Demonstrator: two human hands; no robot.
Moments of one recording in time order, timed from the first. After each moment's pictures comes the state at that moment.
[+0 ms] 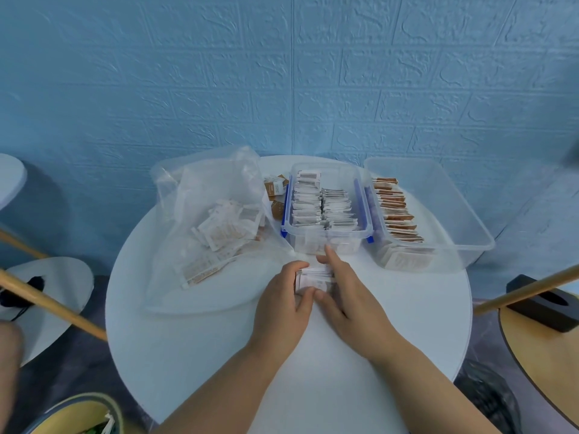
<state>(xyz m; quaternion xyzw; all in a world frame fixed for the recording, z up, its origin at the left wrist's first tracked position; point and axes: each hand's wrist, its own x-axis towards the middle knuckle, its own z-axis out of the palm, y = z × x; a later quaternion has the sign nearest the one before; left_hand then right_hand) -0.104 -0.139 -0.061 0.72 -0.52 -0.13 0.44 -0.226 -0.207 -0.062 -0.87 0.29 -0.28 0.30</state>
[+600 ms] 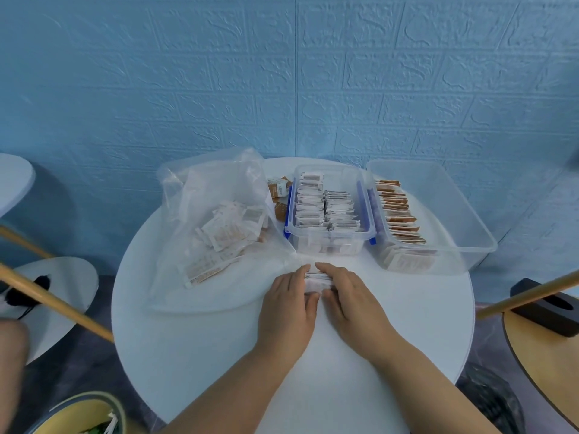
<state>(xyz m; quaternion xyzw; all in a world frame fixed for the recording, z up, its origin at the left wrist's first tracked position) -0.108 -0.140 -0.065 0.75 -0.57 -0.03 0.35 -0.226 -0.209 -0.068 -0.89 0.29 -0.28 0.23</state>
